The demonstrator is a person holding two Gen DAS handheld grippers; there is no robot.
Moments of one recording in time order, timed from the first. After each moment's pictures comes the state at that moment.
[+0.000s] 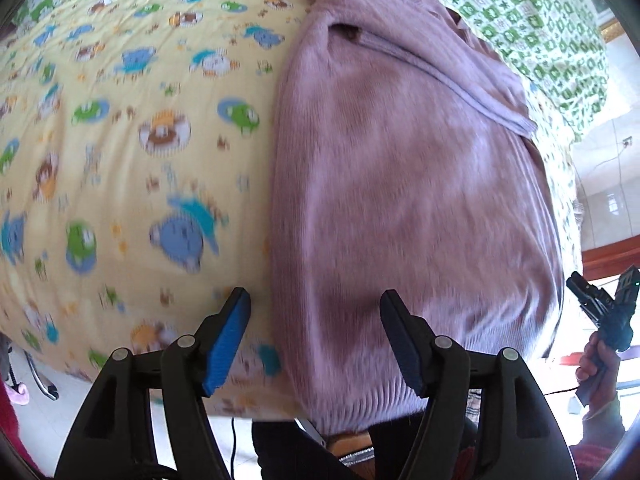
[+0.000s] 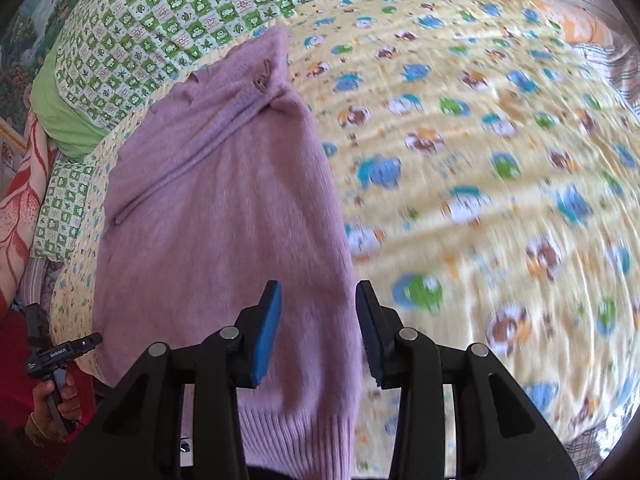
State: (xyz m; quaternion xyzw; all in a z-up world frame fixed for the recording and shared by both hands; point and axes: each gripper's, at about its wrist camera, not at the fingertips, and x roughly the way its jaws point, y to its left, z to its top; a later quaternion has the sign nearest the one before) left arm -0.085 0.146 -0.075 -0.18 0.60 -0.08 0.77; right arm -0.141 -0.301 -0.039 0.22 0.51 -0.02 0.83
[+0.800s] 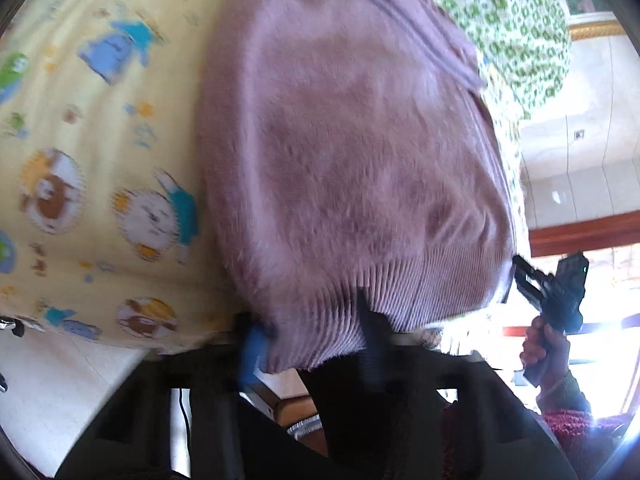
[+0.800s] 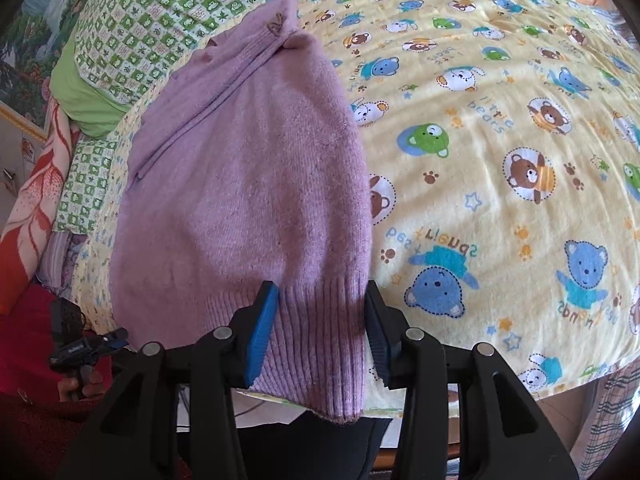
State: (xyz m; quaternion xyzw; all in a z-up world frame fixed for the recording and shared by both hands) left arm -0.128 0.113 -0.122 -0.25 0.63 -0.18 0.72; right arm -0.202 -0.284 -0.071 0.27 0.52 0.03 0.81
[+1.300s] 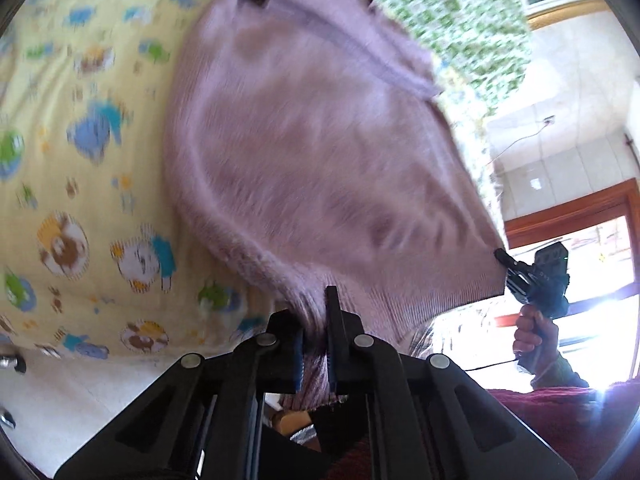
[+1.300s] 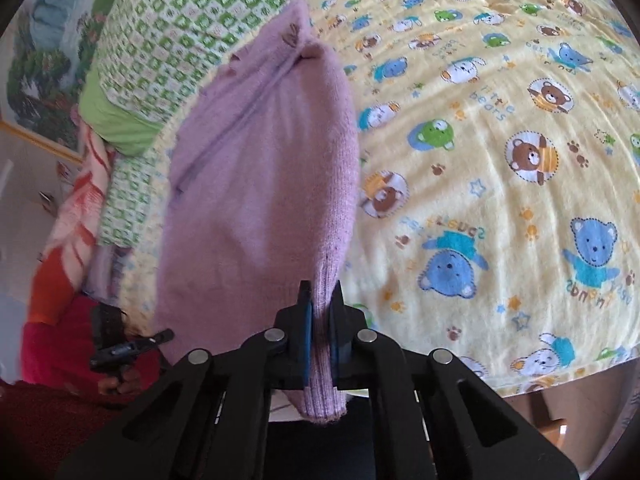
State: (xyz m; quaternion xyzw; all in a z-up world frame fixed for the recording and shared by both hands) left arm -0.122 0.114 -0.070 -0.24 0.56 -0.23 0.76; right arm -0.218 -0.298 -0.061 0.35 0.48 0.09 0.80
